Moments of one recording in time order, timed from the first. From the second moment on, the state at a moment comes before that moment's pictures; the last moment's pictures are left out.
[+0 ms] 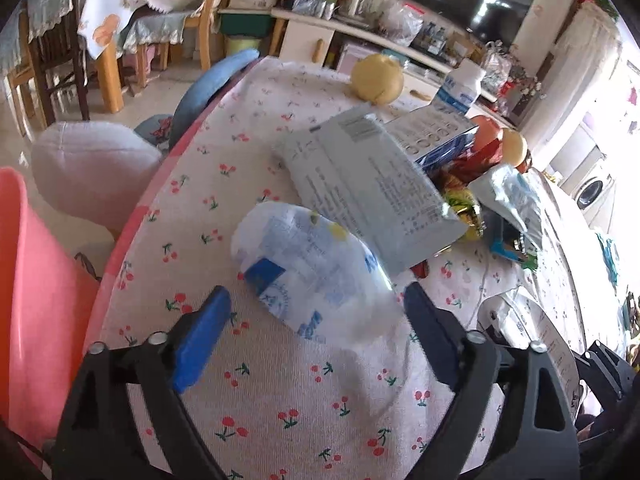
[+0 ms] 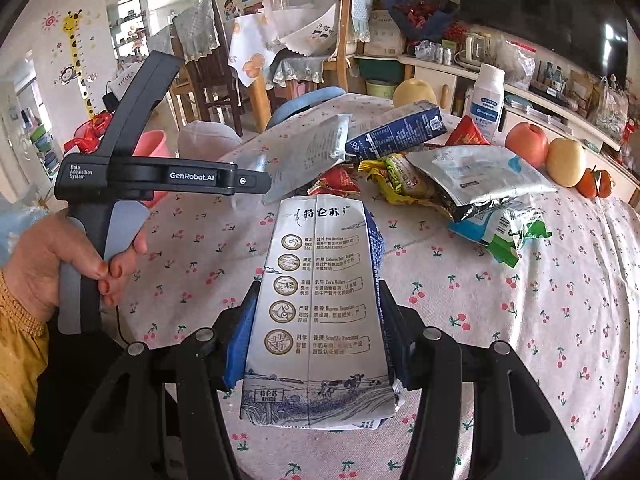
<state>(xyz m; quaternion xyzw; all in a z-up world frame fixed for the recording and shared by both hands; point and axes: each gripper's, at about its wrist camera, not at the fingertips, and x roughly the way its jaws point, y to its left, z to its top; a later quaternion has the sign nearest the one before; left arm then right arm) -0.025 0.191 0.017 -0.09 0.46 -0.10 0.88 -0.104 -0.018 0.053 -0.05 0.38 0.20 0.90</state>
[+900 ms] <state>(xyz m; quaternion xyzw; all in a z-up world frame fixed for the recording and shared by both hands) -0.016 0.180 0.009 -0.05 0.46 -0.01 0.89 -0.098 -0.023 0.048 -0.02 0.39 0.22 0.89</state>
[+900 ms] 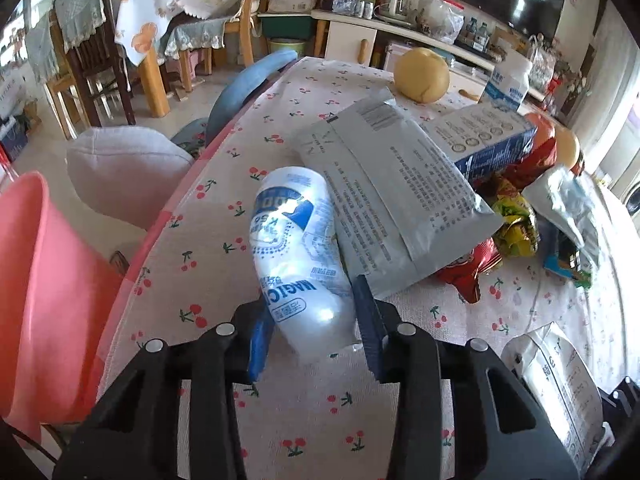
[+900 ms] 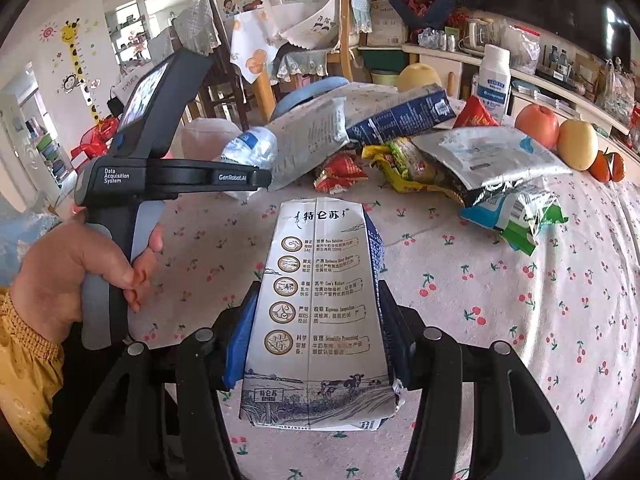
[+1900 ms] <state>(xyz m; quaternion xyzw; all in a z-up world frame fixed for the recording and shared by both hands) -0.031 0.223 0.039 -0.17 0.40 -0.08 0.90 -0.107 0.004 0.059 -0.05 0.37 0.21 0.90</state>
